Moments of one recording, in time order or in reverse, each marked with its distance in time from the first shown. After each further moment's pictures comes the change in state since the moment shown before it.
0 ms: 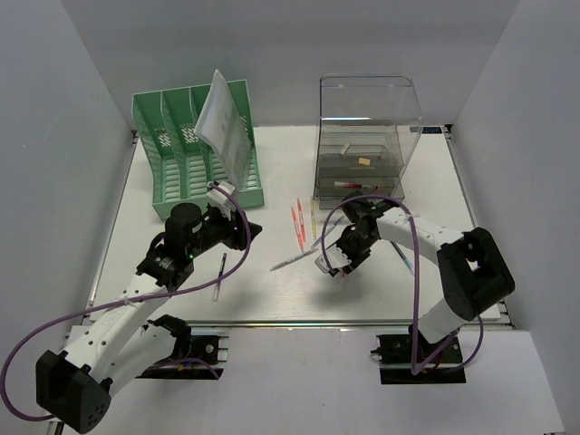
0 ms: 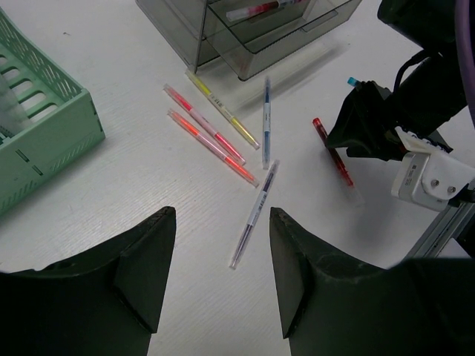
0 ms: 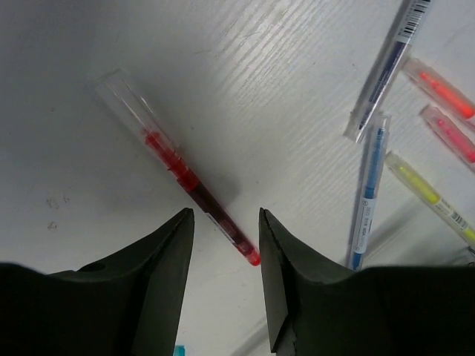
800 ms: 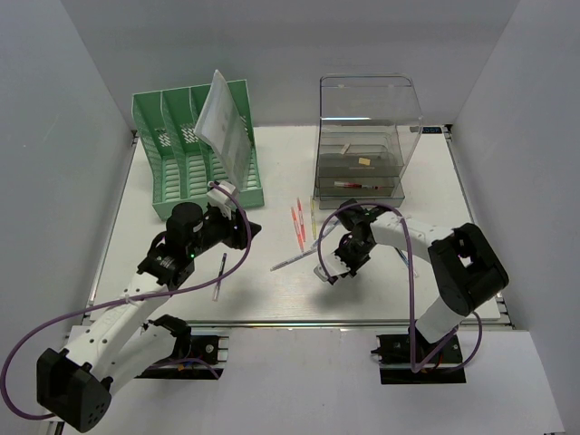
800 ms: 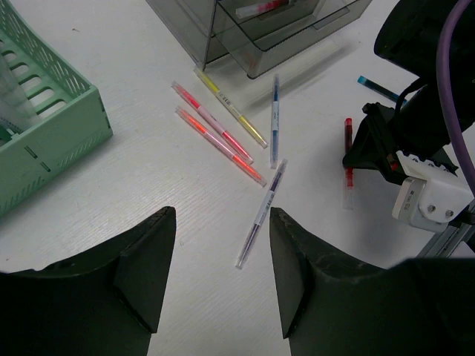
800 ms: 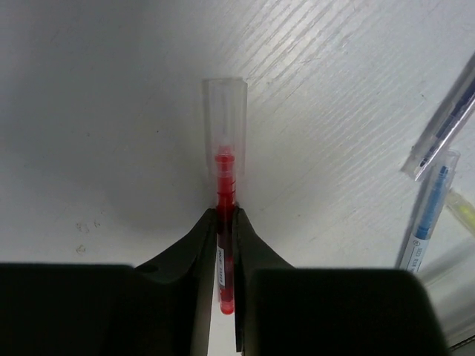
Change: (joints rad) left arm 0.000 0.010 0.000 0.000 -0.020 0.008; right arm 0.043 0.052 -0.043 0.009 0.041 0.003
